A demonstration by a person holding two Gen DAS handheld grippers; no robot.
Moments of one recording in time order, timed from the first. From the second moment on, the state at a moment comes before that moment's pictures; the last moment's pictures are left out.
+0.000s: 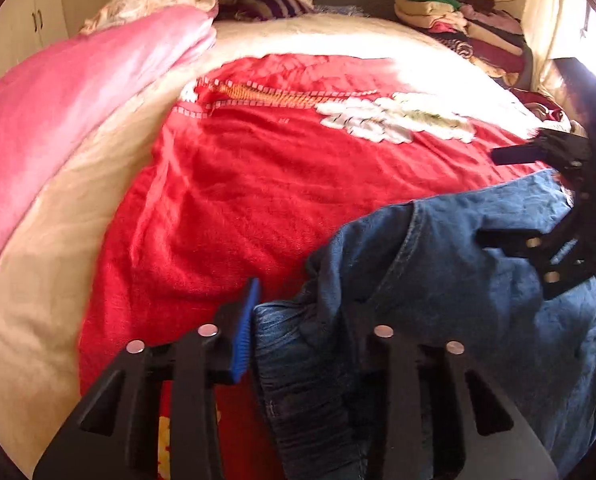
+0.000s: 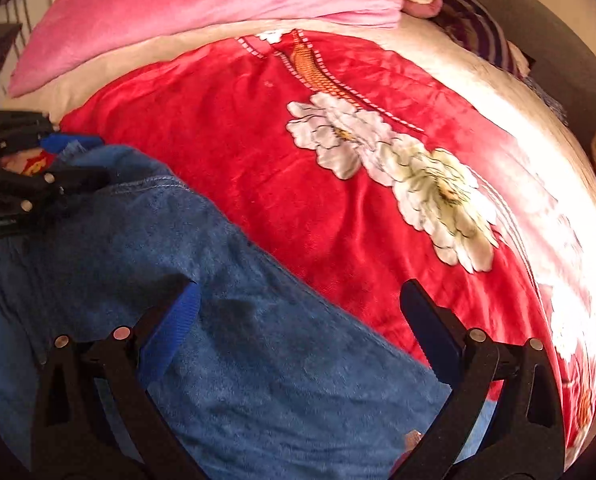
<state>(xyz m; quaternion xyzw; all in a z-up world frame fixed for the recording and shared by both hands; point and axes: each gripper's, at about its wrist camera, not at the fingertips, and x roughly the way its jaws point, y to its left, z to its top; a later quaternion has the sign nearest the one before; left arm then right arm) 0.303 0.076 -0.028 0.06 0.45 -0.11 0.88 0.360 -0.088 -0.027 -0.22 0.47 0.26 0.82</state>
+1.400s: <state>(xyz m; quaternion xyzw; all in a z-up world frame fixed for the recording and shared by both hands) 0.116 0.093 0.012 0.08 0.37 -0.17 0.91 0.098 -0.082 0.028 -0.10 0.41 0.30 0.85</state>
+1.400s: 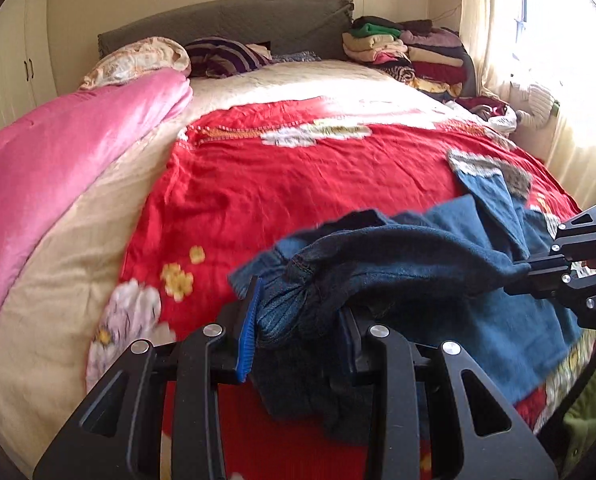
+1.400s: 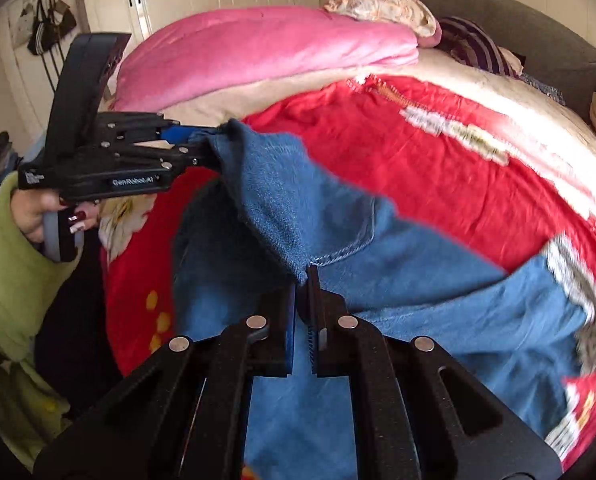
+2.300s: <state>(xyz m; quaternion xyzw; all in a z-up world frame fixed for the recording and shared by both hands) 0.063 0.102 0.028 0.04 0.39 -0.19 0.90 0.031 -0.030 0.001 -0.11 0.42 0.37 0.82</state>
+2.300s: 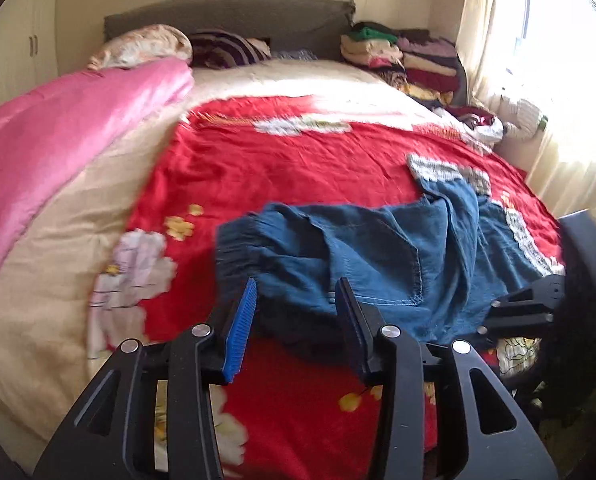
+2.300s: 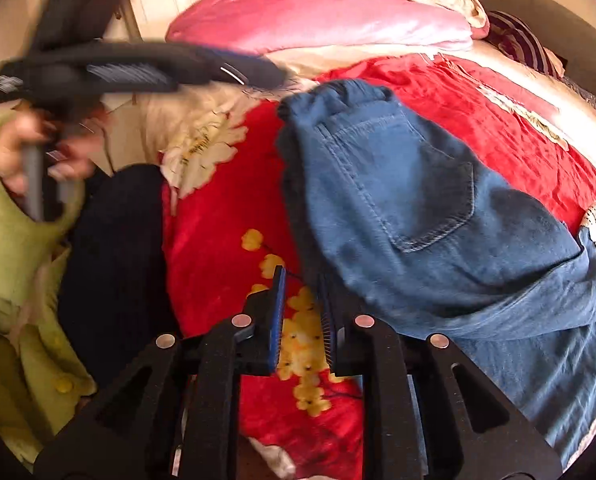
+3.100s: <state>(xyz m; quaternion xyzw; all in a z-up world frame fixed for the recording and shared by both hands) 0.052 0.082 0.010 0.06 0.39 -0.16 0.90 0.050 -0.119 0.020 -0.02 0.42 0.25 0.87</state>
